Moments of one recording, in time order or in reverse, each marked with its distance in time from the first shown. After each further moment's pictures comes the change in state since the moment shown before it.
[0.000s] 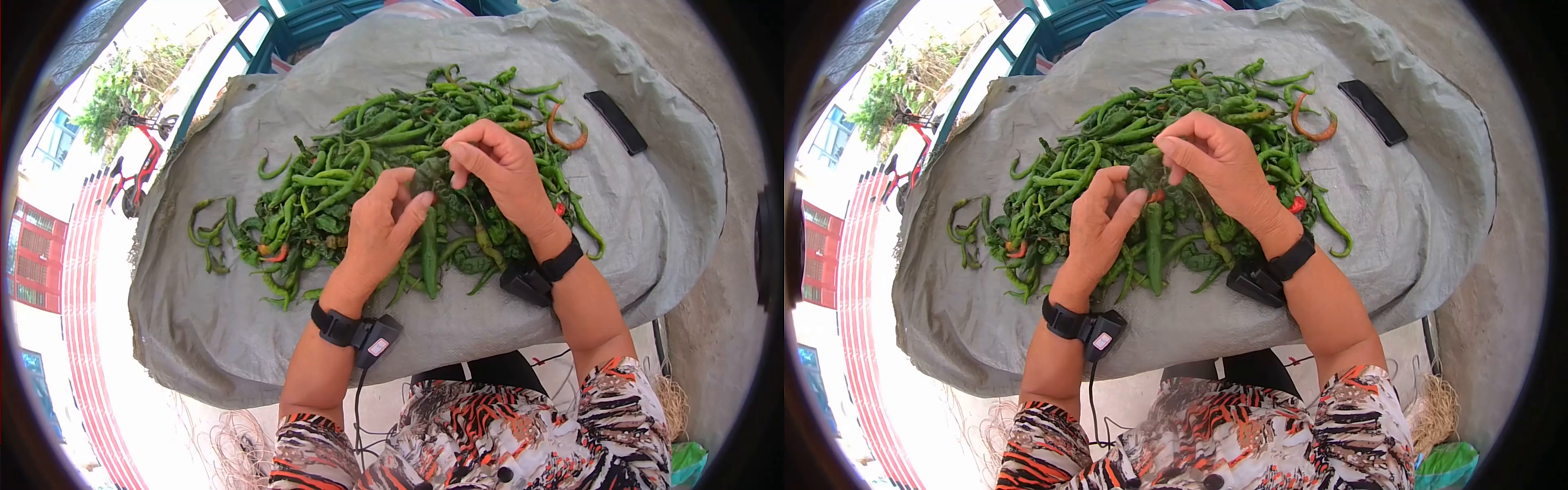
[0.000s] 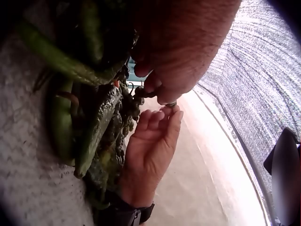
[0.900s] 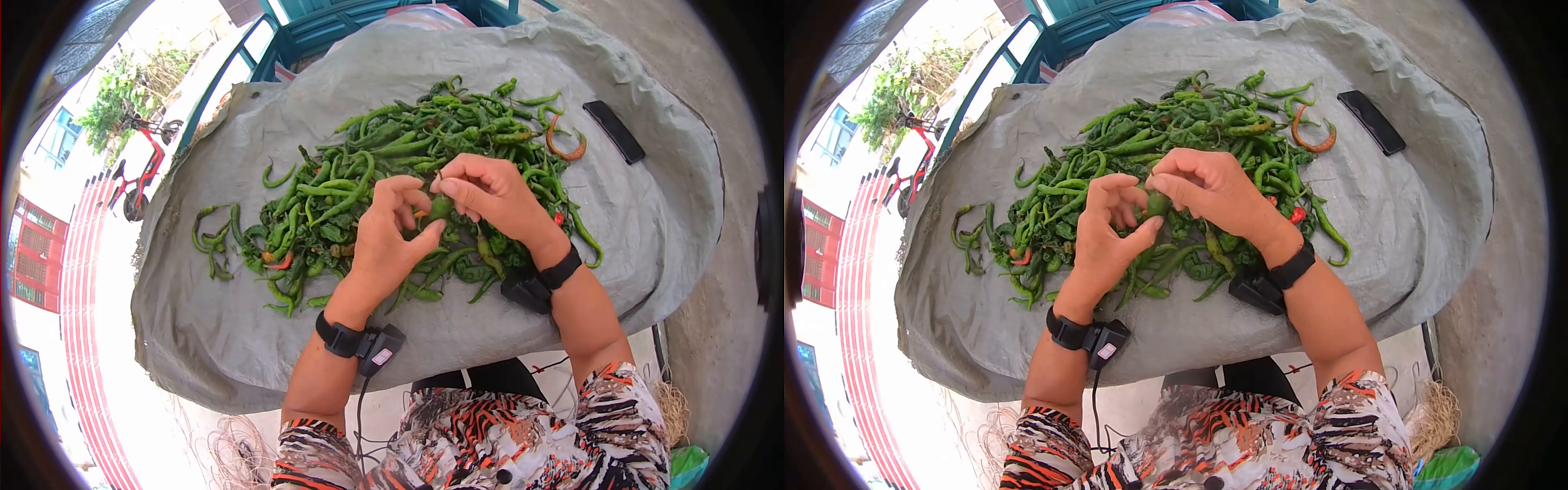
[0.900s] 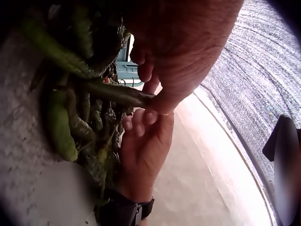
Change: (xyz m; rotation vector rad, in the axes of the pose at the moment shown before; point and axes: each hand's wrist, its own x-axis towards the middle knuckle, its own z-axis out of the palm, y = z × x) left_hand -0.004 0.017 -0.001 -0.016 -0.020 0.040; right_hand -0.003 -0.008 0.002 -0.154 -0.188 0.115
